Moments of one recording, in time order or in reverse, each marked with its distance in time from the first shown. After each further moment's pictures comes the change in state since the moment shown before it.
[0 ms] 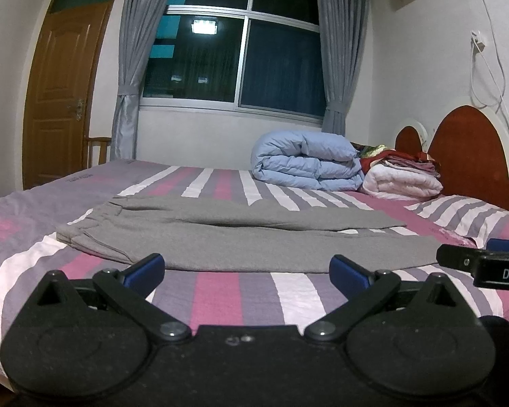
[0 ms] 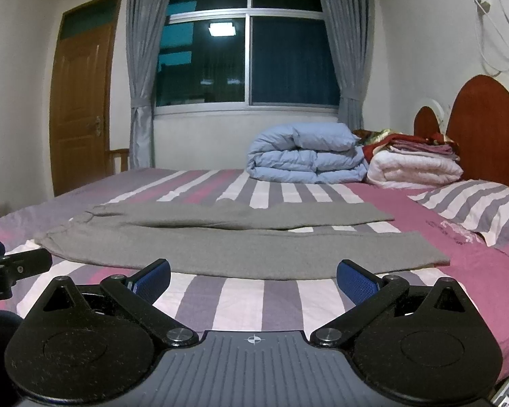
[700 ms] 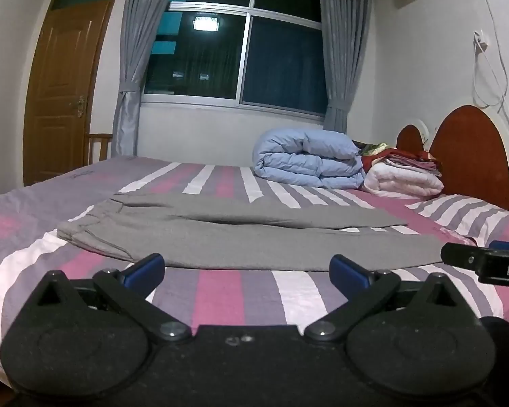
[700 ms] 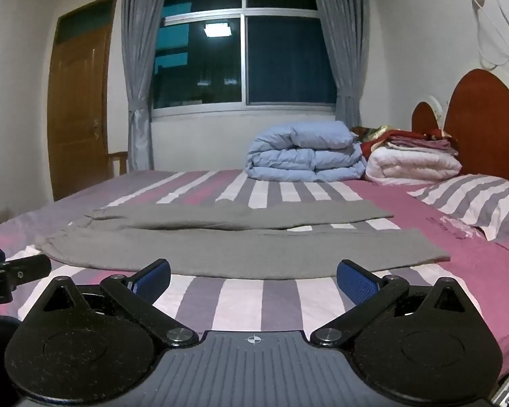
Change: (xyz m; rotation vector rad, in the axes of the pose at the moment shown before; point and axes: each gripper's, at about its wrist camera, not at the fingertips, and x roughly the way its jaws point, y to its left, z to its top) left arm 0.003 0.003 0.001 -0.008 0.016 0.004; right arm 0.006 -0.004 0.003 0.022 0.015 0.002
